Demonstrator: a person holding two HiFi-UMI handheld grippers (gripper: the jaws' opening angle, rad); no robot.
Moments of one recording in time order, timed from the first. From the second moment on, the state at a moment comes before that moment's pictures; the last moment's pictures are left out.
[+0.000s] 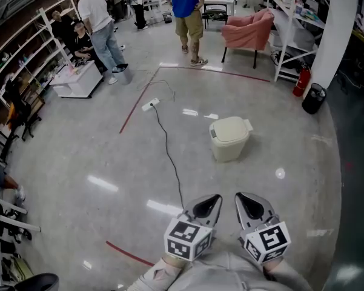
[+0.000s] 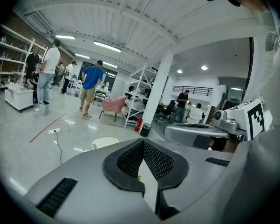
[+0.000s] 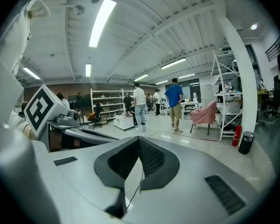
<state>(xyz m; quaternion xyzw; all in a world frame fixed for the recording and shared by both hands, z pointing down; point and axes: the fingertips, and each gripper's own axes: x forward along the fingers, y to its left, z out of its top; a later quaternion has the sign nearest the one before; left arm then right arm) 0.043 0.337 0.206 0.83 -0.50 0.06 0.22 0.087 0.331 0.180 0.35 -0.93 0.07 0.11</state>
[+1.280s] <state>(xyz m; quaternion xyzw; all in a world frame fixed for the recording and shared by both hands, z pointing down) -0.043 0.114 0.233 0.87 -0.44 0.10 0.22 -0.002 0.115 0.208 0.41 -0.90 0.09 0.13</state>
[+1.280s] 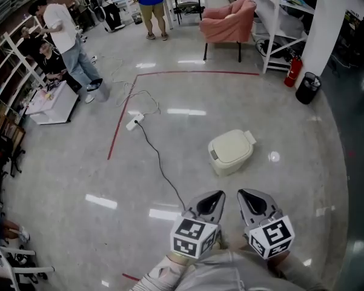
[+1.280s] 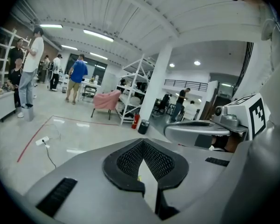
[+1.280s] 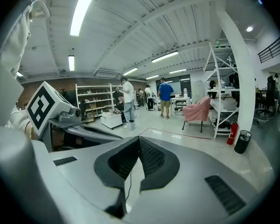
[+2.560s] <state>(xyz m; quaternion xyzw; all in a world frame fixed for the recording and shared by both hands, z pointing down) -0.061 -0.081 0.389 0.80 -0.48 0.17 0.32 0.005 -0.066 0.354 0.36 -0.88 0.19 0.24</state>
